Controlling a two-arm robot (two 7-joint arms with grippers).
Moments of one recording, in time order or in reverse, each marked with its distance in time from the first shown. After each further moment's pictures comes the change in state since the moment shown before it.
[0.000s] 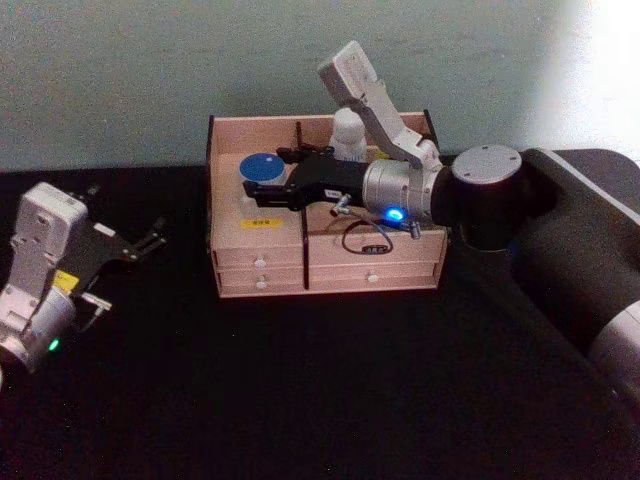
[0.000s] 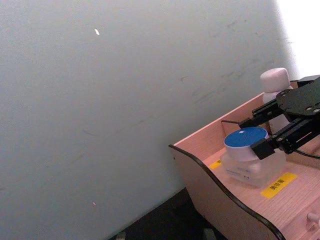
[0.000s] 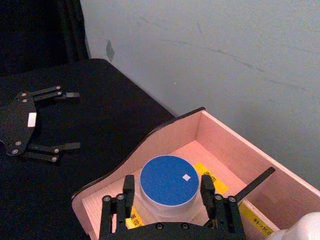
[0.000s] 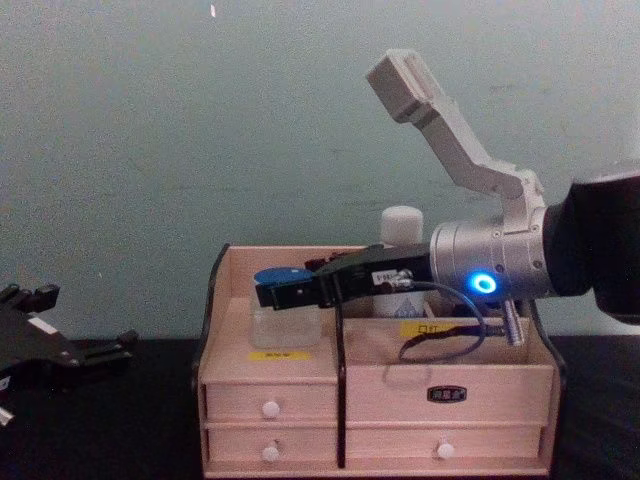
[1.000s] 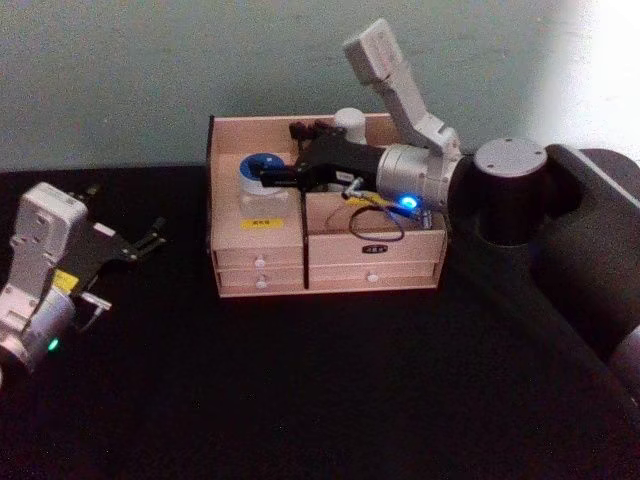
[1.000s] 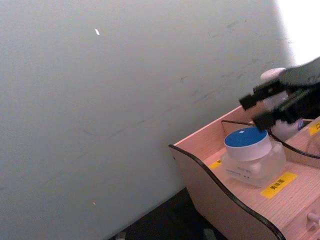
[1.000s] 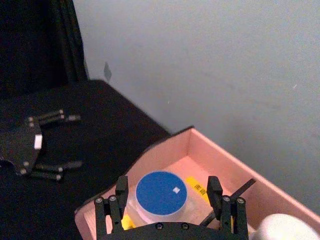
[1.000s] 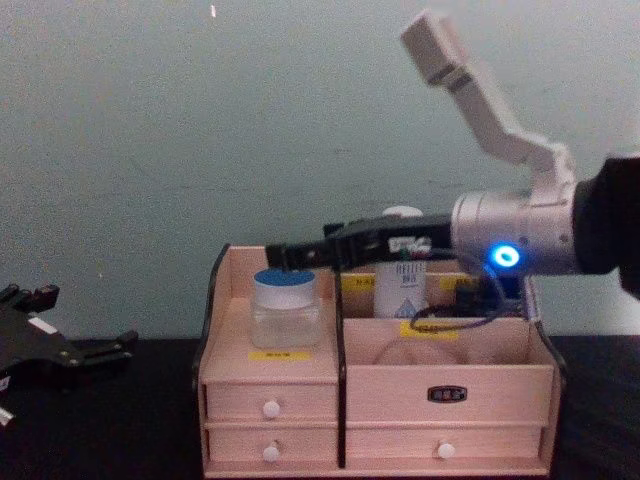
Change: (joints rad) left arm 0.000 0.000 0.000 0.000 0.000 0.000 0.000; right arm -0.041 0.032 0.051 -0.102 0.035 0.012 -0.010
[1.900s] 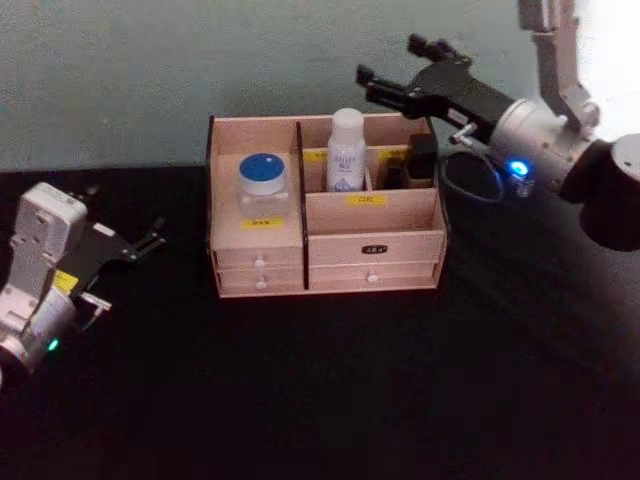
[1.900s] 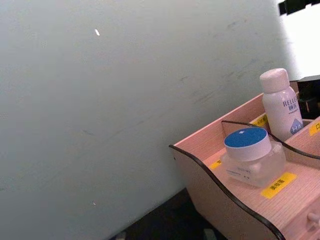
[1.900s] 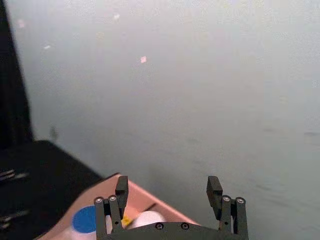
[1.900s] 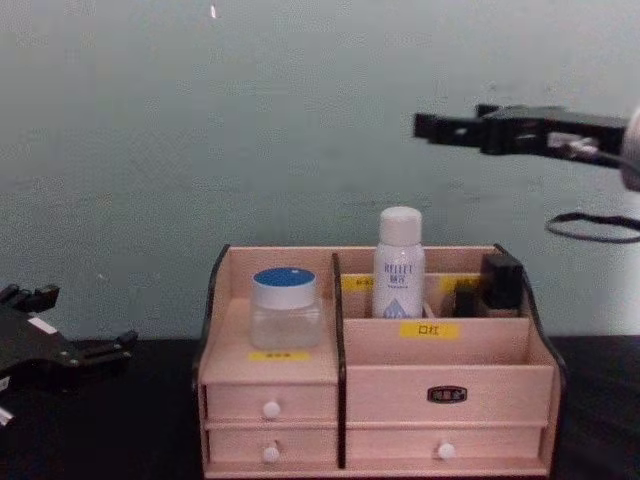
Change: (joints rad) left arm 0.000 0.000 0.000 0.000 0.000 0.000 0.000; right arm -0.178 0.172 0.188 -0.326 0.107 -0.081 -0.143
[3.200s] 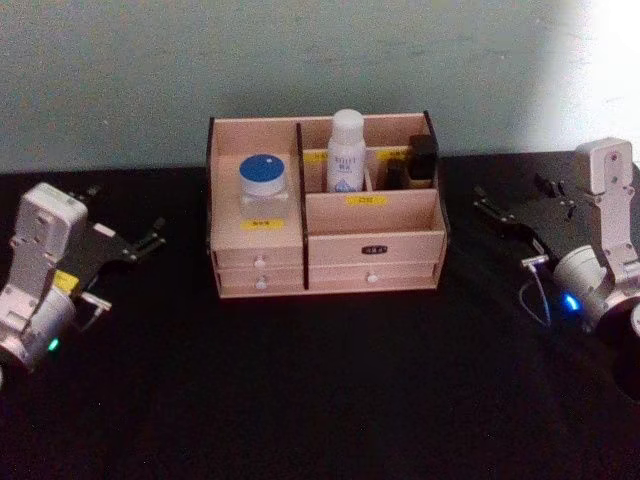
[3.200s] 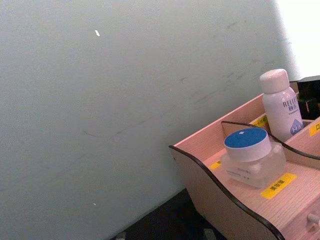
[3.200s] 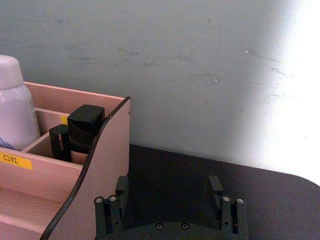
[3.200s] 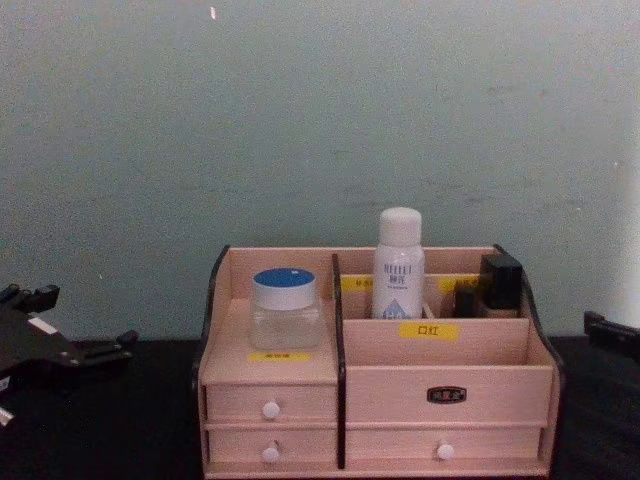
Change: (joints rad) left arm 0.000 0.000 0.000 0.000 0.000 0.000 0.000; right arm -0.331 -0.023 0.171 -0.001 -0.212 -0.102 -0.356
